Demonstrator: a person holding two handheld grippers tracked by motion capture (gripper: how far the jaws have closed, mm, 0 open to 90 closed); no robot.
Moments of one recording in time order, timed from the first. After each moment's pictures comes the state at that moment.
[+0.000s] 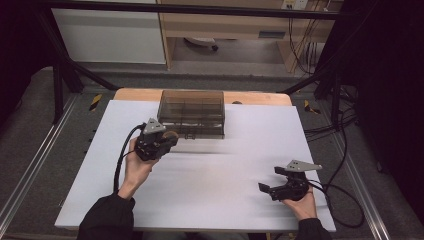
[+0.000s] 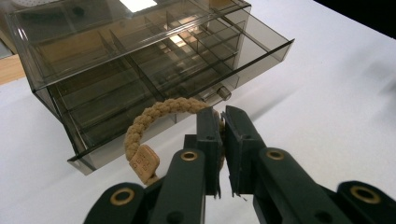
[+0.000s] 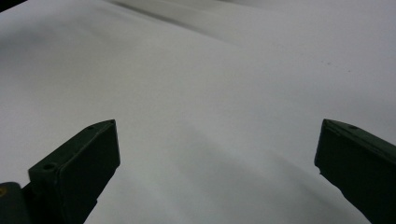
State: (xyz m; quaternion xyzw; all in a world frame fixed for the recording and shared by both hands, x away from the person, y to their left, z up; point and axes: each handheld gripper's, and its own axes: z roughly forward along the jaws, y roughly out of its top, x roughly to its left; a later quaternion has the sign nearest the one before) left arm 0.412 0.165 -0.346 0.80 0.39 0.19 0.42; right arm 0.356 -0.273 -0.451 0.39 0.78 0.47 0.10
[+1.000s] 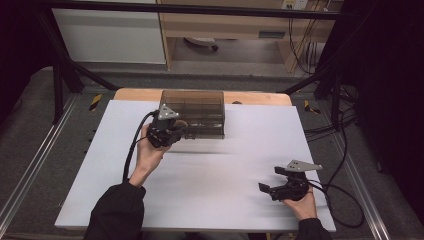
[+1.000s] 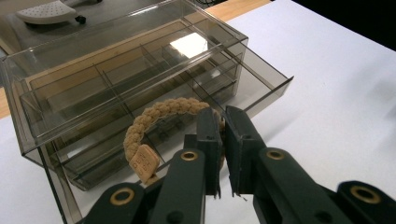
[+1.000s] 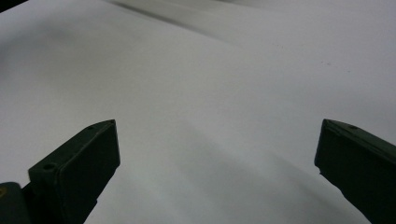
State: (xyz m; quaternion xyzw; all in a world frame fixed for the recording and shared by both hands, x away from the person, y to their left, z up) left arm 0.439 0.135 -0.326 0.81 0.38 0.20 0.41; right arm 0.356 -0.273 -0.450 0.39 0.78 0.47 0.10
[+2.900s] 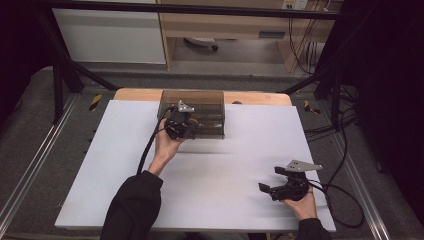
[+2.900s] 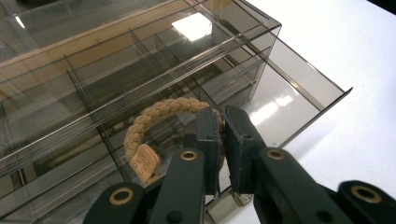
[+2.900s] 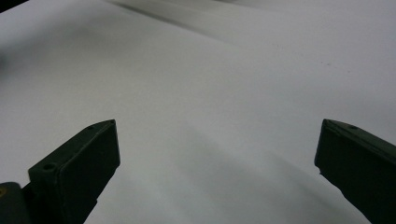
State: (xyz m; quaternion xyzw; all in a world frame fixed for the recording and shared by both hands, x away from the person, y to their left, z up) left arm 0.489 0.102 -0.359 0.82 0.40 0.18 0.38; right arm 0.356 -0.273 -0.450 0.39 0.78 0.47 0.10
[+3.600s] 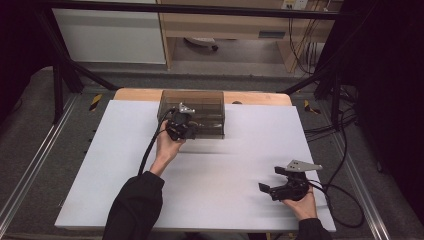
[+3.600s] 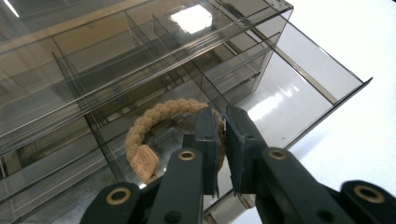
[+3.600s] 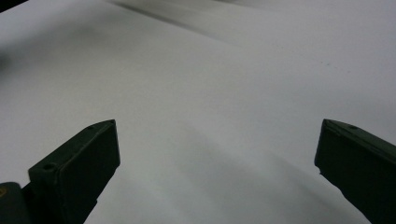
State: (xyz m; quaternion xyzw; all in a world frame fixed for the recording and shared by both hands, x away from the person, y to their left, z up) left arm 0.494 0.100 -0.371 0.82 0.41 0.17 0.37; right arm 0.356 -0.273 -0.450 0.39 0.78 0.47 0.10
